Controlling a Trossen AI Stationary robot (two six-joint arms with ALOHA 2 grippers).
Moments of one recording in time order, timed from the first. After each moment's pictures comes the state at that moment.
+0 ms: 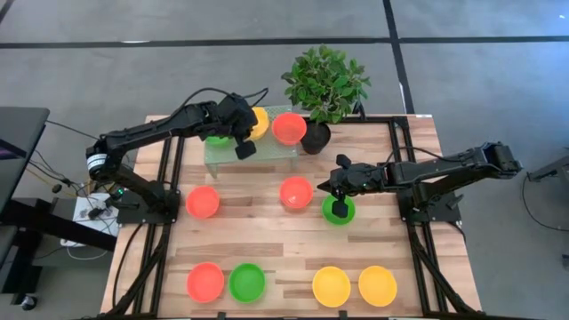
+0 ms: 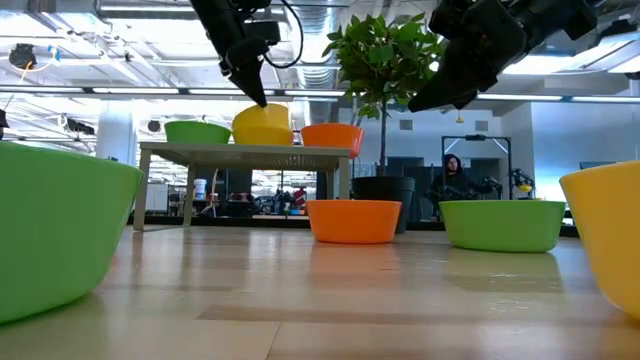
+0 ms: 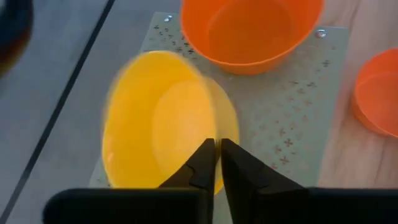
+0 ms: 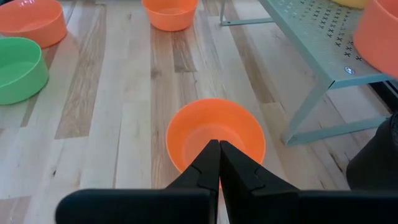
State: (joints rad) left arm 0.41 1.45 1.36 -0.79 -0.24 0.25; right arm 0.07 1.15 0.68 -0.11 0.21 0.08
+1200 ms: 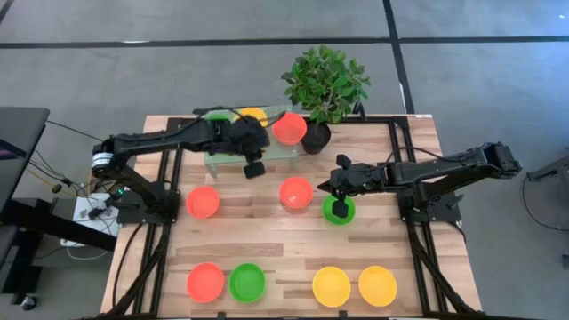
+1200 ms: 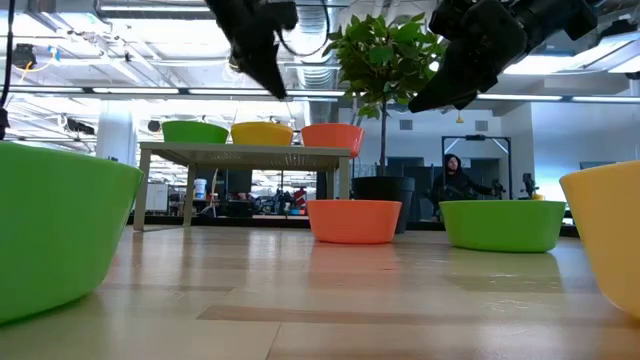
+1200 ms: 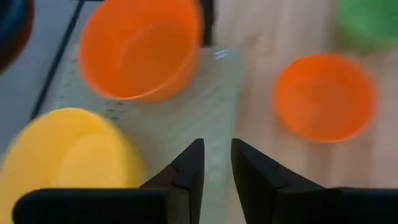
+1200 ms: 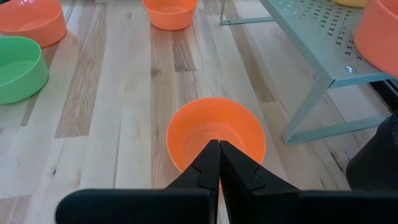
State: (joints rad) left arm 0.19 1.49 1.36 -0.76 -0.24 0.16; right arm 0.07 1.15 0.68 -0.11 0.21 0.08
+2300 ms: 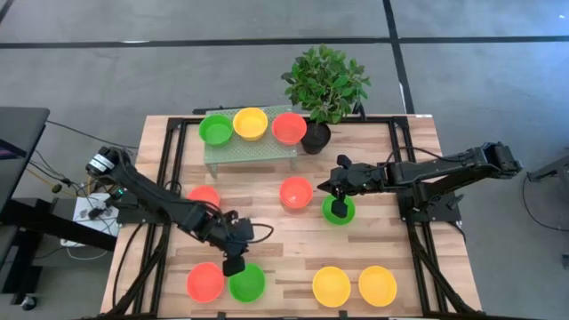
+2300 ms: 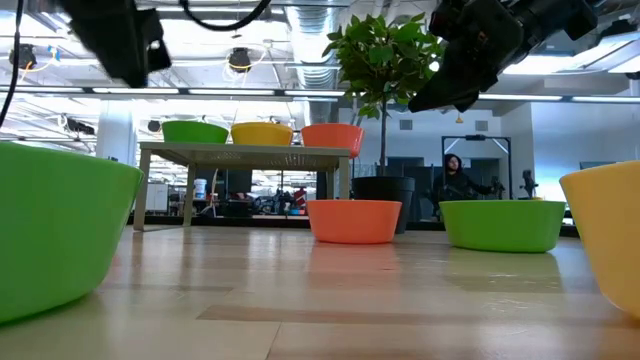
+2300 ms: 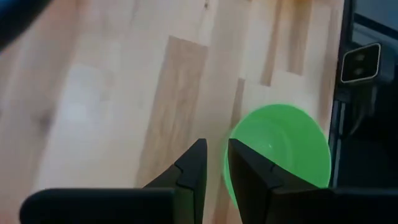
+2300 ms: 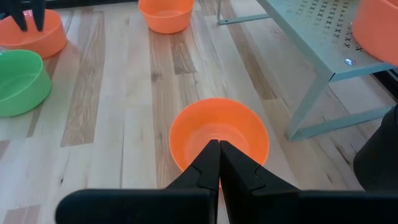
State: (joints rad) left arm -0.55 1.49 1.06 -0.60 -0.13 -0.69; right arm 0.07 1.15 0.68 -0.11 0.21 0.14
